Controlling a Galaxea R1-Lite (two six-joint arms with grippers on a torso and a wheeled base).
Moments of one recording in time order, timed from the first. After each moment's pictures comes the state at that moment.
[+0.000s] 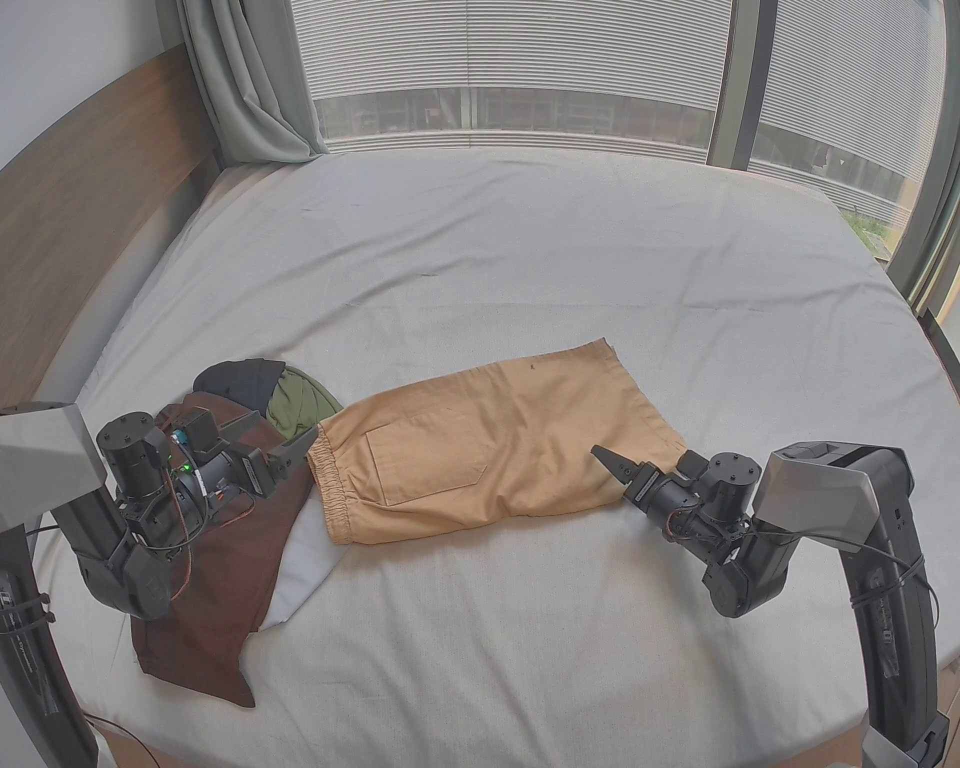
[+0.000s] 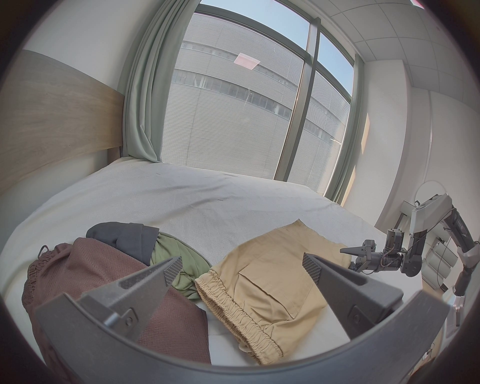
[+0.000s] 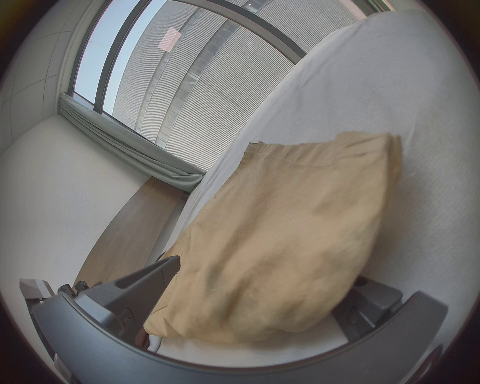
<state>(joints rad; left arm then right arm) -0.05 2.14 -0.56 -1.55 -0.39 -0.10 0.28 2.63 -0.99 -1.55 0.25 0.80</state>
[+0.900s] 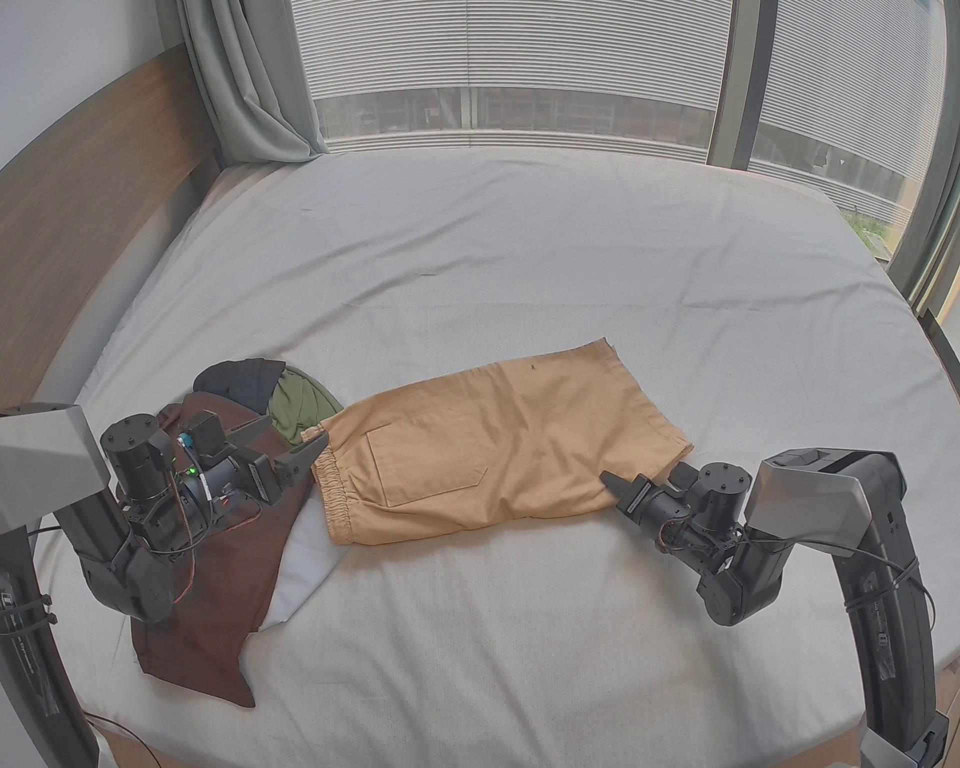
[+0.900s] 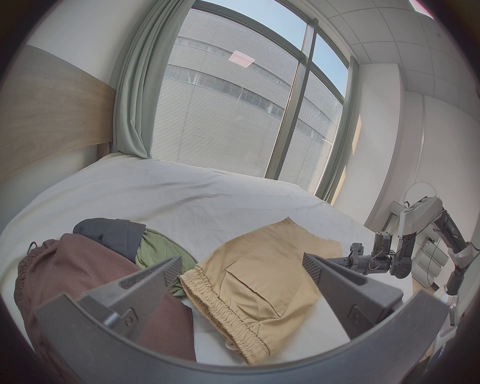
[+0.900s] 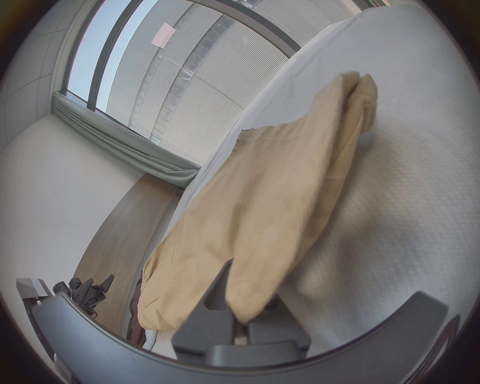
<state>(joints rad) -0.06 2.14 -0.55 -1.55 -0.45 -0.11 0.30 2.65 -0.99 -1.54 0.22 0.81</state>
